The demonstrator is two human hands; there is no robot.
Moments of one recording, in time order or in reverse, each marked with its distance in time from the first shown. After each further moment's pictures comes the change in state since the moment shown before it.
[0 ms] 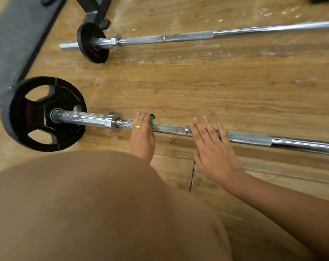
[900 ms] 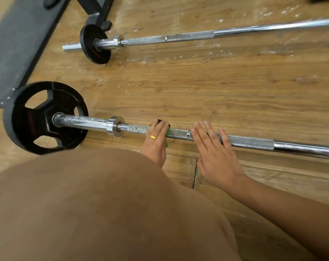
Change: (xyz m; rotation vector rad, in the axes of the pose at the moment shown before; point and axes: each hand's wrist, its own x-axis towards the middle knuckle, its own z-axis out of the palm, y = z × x) left_hand -0.035 0.019 -0.009 0.024 -0.113 0.218; right_hand -0.020 -0.011 -0.007 -0.055 -0.067 -0.035
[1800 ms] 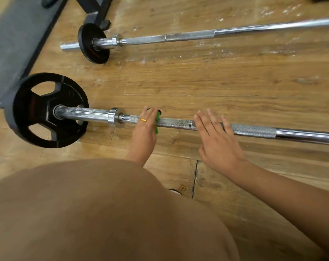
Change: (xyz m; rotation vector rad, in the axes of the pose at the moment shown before) left_hand 0.047 -0.041 0.004 0.067 0.032 -0.058; right_hand 0.035 0.021 -0.013 0.103 -0.078 0.049
